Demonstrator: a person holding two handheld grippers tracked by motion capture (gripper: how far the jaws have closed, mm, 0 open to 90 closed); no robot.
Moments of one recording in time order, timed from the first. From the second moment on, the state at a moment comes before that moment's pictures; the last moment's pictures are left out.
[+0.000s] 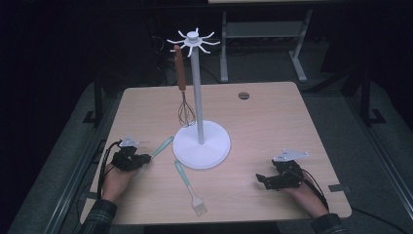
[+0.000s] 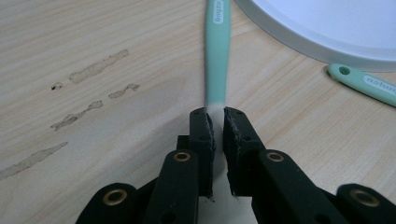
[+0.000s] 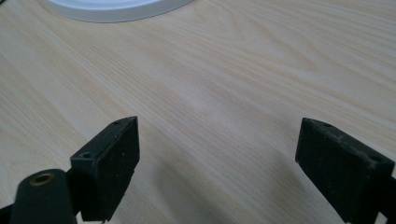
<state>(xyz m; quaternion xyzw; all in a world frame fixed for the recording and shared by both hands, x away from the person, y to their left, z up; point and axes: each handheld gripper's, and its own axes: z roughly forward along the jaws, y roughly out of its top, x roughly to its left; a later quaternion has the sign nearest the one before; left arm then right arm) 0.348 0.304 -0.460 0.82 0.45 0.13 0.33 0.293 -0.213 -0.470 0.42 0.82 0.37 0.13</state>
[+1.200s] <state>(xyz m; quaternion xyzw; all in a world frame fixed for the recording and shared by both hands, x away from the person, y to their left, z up) 0.293 0.301 -0.416 0.79 0.41 0.10 0.44 0.287 -0.199 -0.458 0.40 0.82 0.40 0.10</state>
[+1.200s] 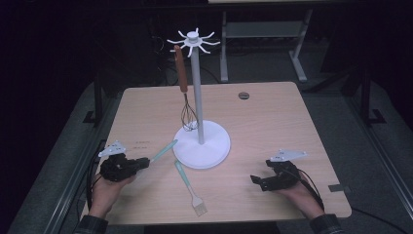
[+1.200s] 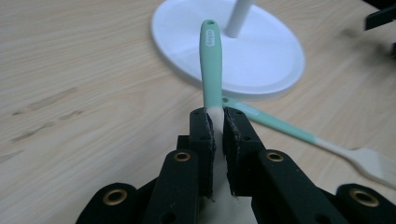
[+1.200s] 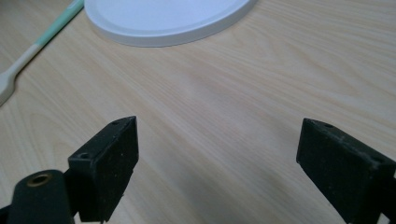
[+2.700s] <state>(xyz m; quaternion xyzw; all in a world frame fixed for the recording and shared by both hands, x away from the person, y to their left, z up) 0.305 0.121 -0.404 0.83 0.25 0.03 0.49 0.297 -0.142 -0.432 0.38 0.78 0.50 0.02</state>
